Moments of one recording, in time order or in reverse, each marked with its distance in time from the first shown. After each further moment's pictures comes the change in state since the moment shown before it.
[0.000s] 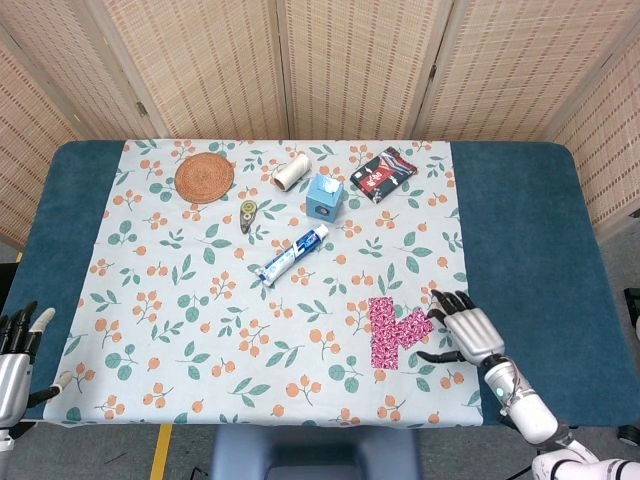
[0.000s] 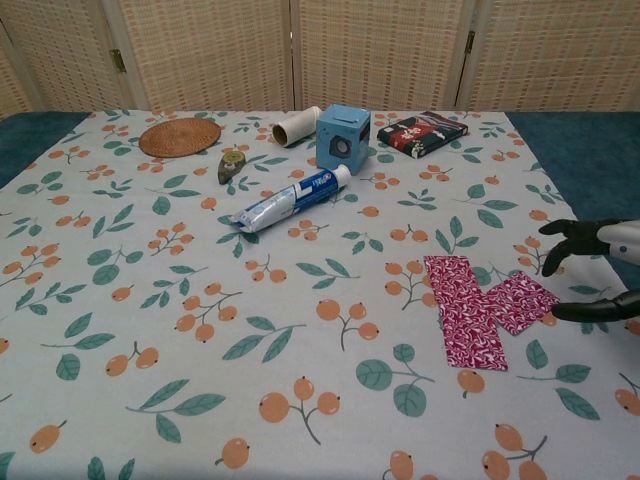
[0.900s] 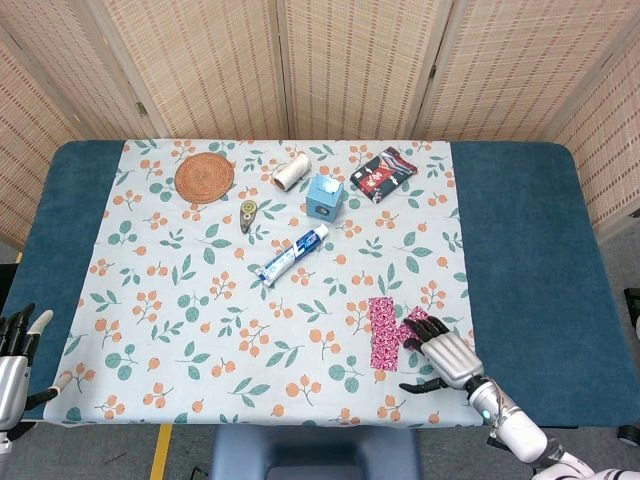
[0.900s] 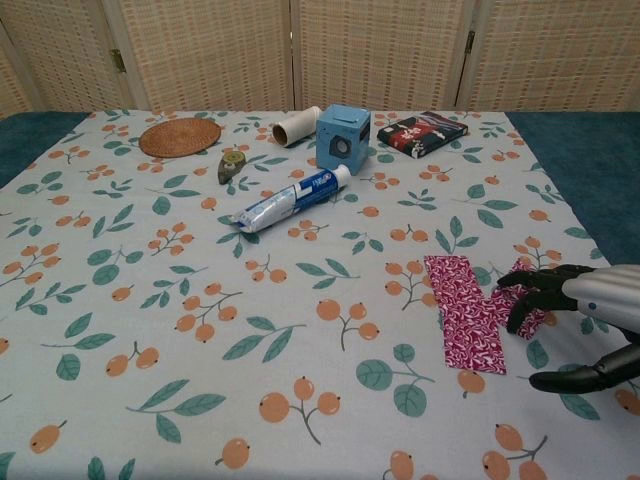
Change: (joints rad) left arm 0.008 0.002 0.002 0.001 0.004 0.006 0.000; right arm -0.006 -0.015 -0.066 -0.038 -0.115 -0.038 0.010
